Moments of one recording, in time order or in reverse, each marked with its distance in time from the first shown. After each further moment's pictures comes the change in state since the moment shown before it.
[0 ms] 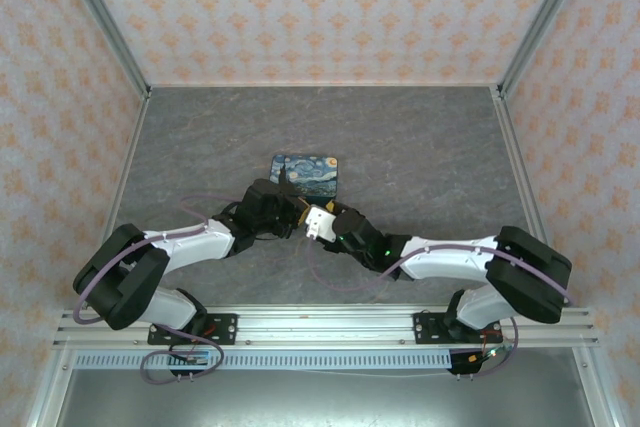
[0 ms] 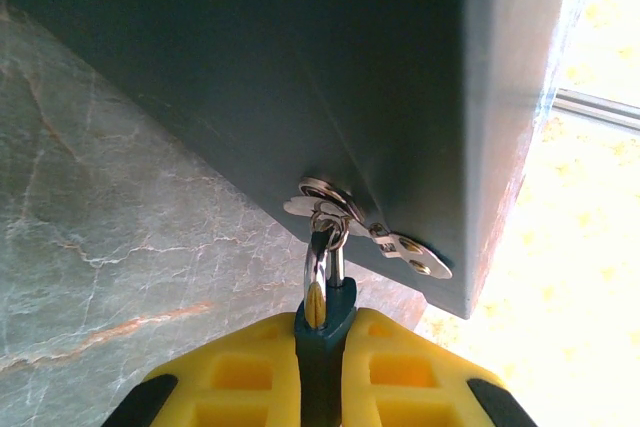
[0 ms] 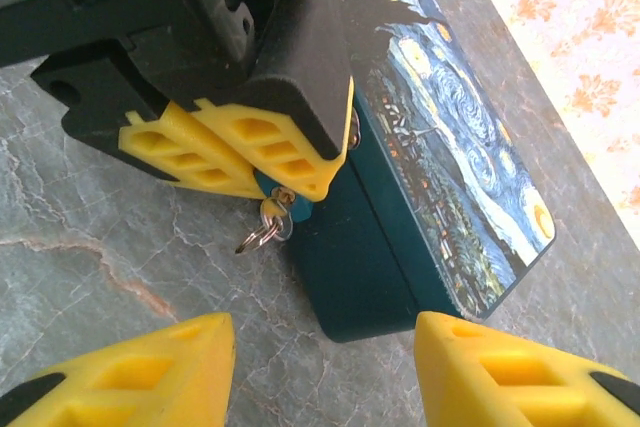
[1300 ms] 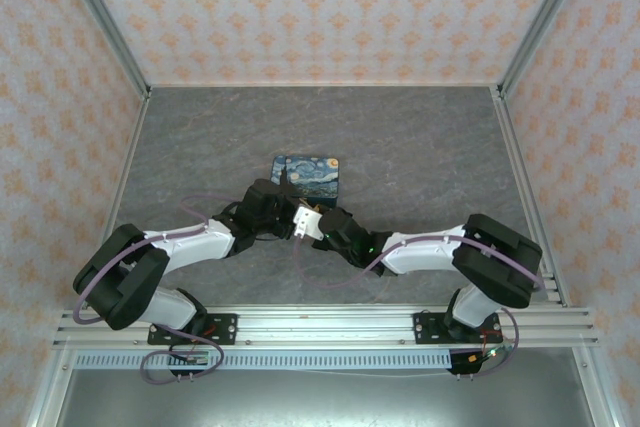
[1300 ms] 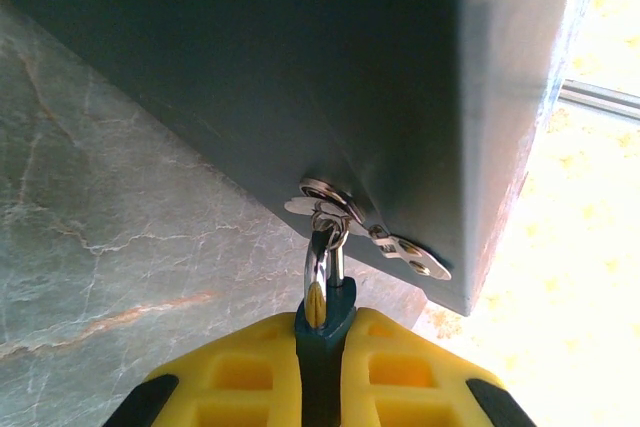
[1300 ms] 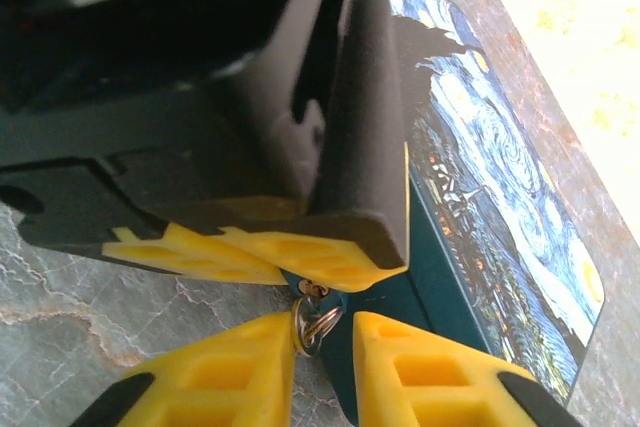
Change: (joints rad) left arm -0.003 0.000 0.002 -0.008 0.022 0.000; right arm 0.006 0.169 0.066 0.100 0.008 -0.021
